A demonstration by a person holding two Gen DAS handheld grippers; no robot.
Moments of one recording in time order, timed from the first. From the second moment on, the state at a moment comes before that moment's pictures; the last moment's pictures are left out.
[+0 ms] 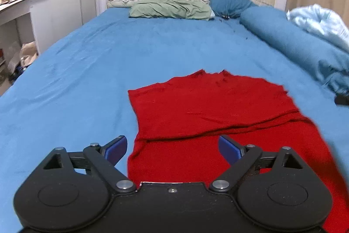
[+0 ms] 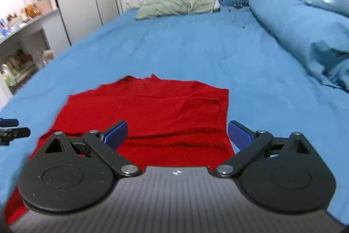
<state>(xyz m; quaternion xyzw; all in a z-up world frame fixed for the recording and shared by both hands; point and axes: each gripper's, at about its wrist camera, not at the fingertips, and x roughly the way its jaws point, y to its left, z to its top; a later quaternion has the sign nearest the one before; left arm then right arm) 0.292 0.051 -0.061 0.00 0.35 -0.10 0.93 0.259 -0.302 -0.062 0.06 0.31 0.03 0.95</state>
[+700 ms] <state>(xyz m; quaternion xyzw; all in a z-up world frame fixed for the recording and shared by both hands) 0.111 0.070 -0.122 -0.03 0.46 -0.07 0.88 0.035 -0.303 -0.129 0.07 0.43 -0.02 0.90</state>
